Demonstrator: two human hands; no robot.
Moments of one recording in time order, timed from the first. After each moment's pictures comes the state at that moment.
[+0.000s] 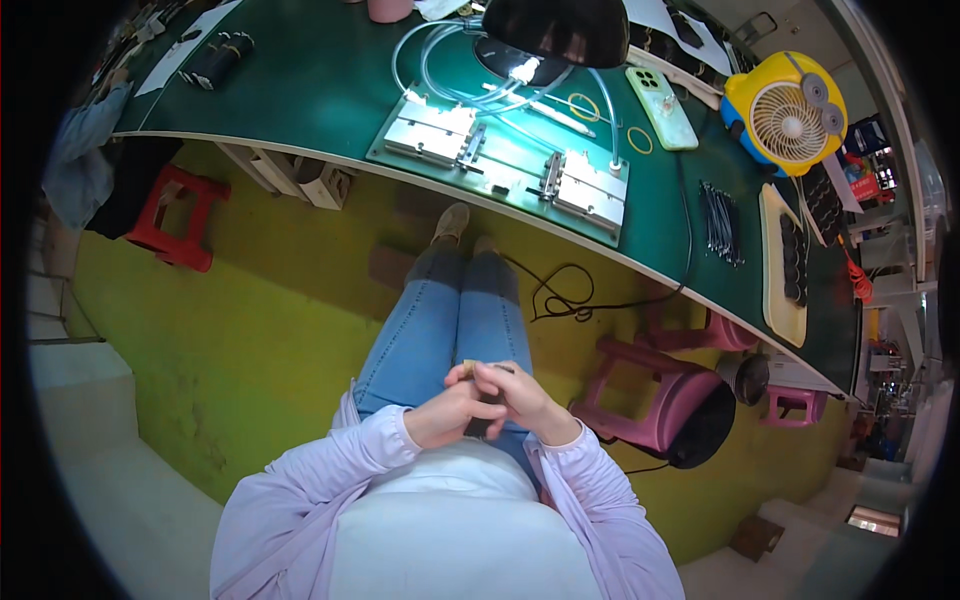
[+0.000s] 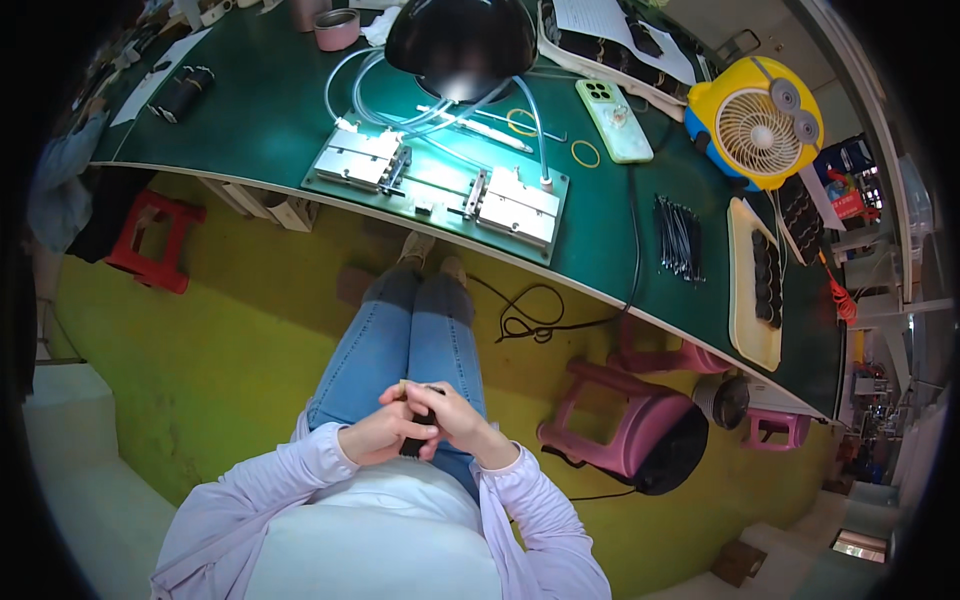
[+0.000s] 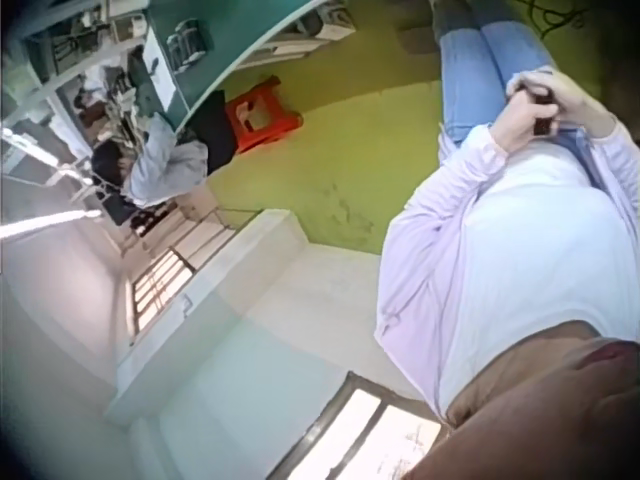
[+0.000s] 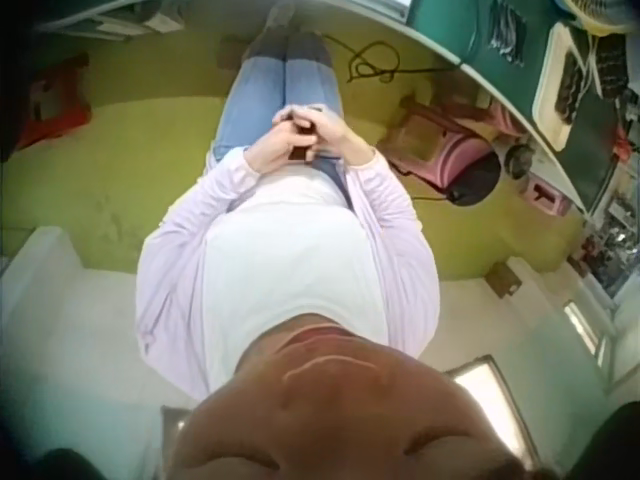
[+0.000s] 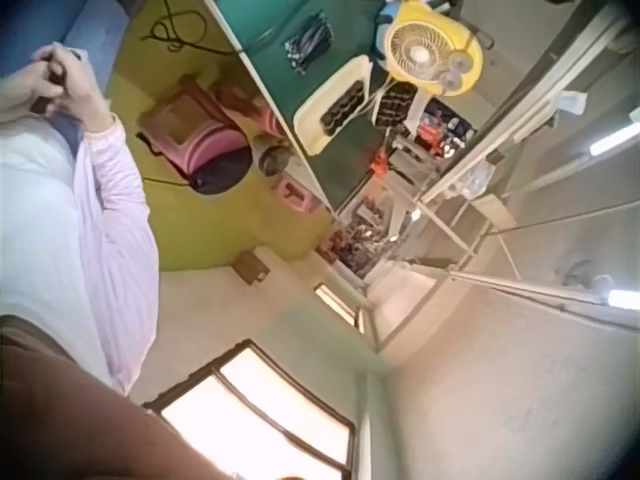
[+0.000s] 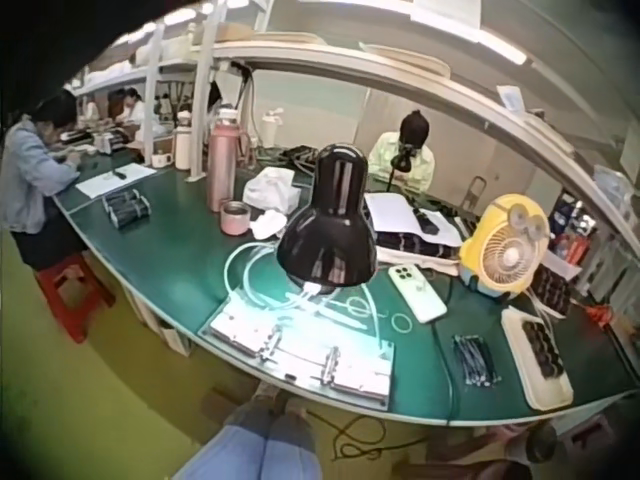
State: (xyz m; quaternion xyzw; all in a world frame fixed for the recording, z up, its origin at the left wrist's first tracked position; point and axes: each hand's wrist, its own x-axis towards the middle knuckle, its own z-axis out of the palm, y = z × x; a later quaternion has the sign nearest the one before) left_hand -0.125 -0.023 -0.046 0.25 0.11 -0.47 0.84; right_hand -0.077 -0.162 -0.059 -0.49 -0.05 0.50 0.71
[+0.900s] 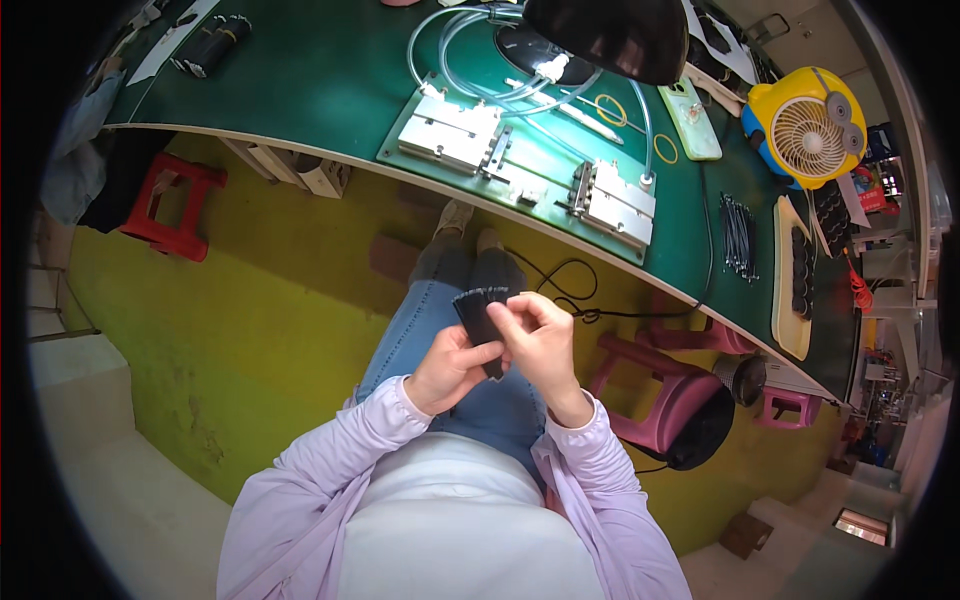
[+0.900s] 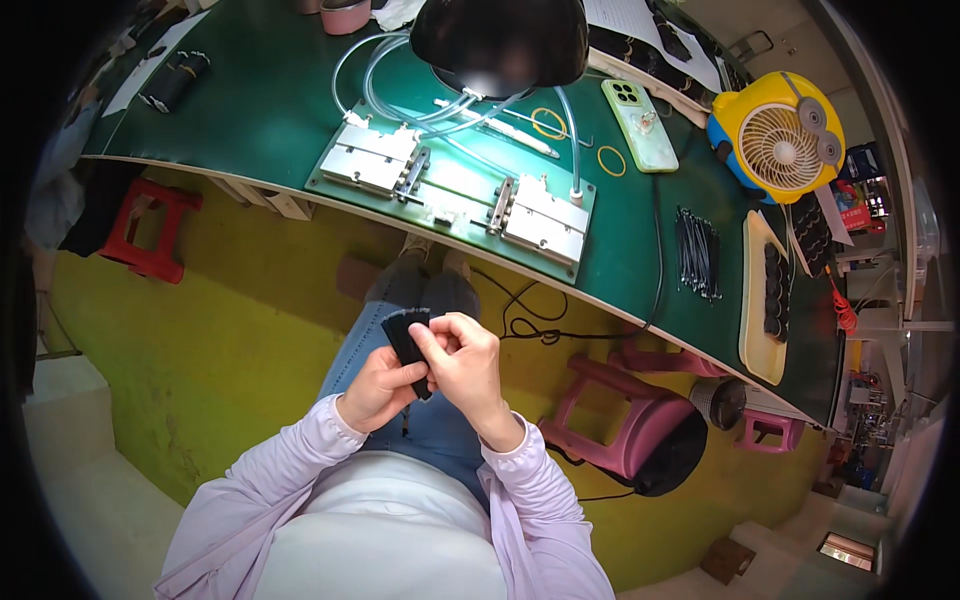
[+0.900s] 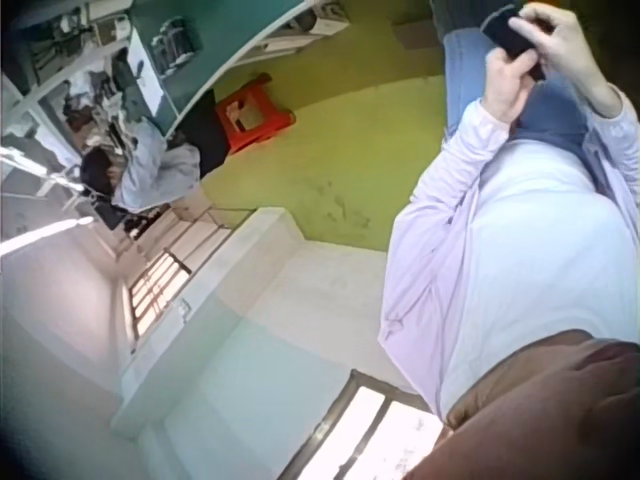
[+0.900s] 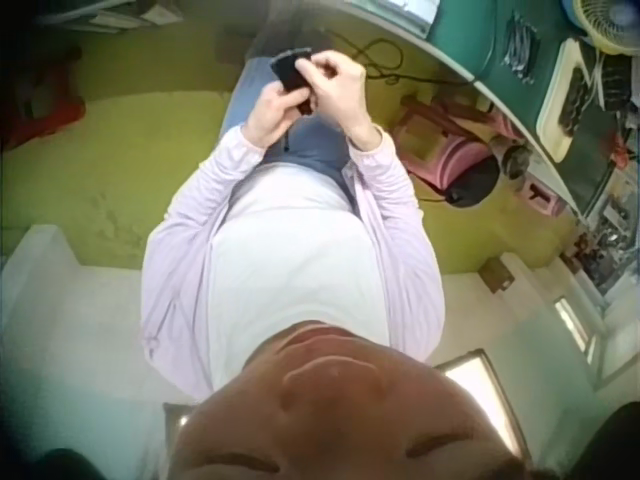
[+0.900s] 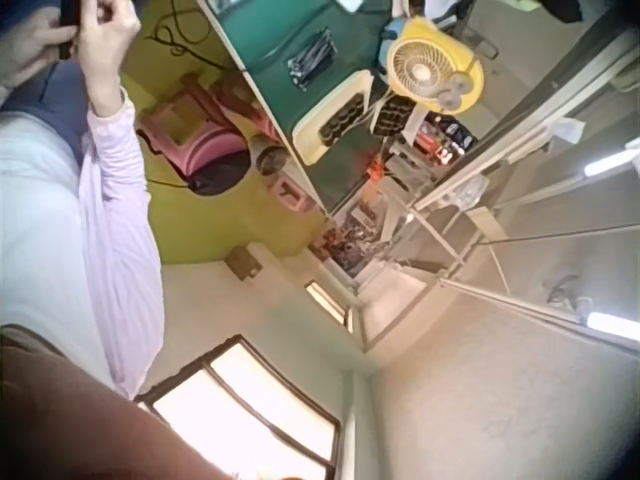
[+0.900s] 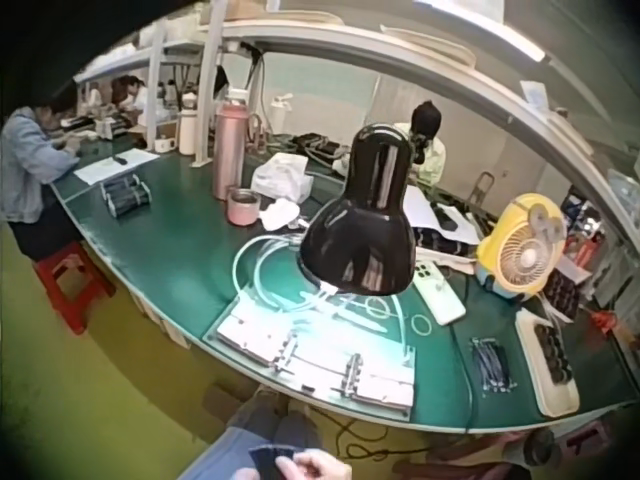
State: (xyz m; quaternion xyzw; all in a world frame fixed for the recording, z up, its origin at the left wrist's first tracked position) left_hand -0.074 -0.001 -0.051 0.27 0.15 -0.22 0.93; right_hand -0.024 -0.119 -0.016 -0.79 -0.03 0.17 0.59
